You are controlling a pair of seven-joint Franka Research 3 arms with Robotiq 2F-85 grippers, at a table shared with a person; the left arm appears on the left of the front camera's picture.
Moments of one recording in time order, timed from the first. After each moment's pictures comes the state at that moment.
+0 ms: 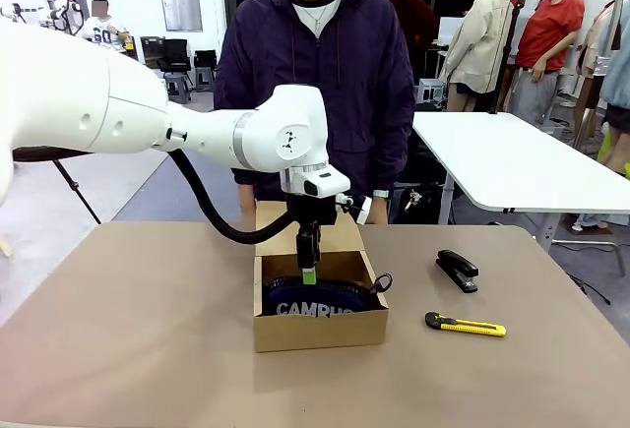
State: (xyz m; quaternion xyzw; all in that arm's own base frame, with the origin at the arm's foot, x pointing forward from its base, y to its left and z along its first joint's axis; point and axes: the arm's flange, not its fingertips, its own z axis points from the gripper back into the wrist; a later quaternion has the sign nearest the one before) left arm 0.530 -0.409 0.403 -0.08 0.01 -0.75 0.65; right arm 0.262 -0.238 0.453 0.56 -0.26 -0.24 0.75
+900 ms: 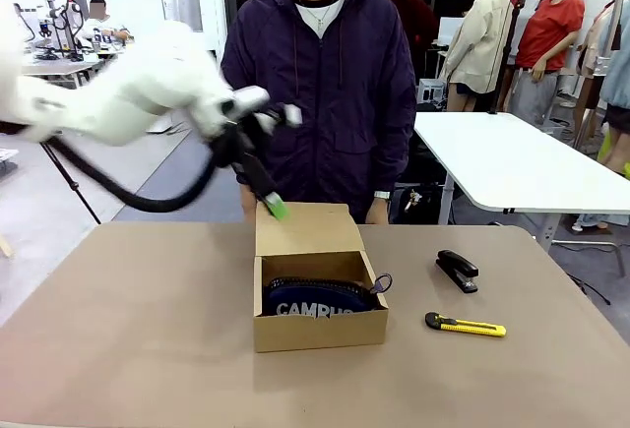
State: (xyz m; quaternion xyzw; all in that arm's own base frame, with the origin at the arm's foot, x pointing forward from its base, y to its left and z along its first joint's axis) left arm 0.492 -0.238 0.527 -0.34 -0.09 -0.51 0.78; right arm 0.263 -0.238 0.453 0.56 -0.26 -0.24 0.75
